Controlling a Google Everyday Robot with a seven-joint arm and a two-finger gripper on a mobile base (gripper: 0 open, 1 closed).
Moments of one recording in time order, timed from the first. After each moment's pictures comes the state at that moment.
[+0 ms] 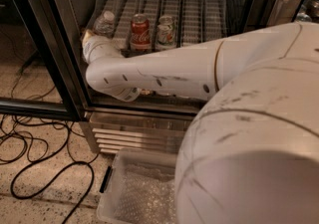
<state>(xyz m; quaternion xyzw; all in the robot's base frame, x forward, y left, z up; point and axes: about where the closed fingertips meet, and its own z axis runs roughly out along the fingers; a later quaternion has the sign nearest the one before) 0.751 0.191 0.886 0.06 0.72 0.32 0.61</state>
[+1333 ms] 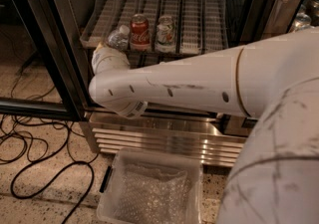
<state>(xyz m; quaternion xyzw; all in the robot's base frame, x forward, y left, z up) 0.715 0.153 0.867 0.13 0.73 0.31 0.59</state>
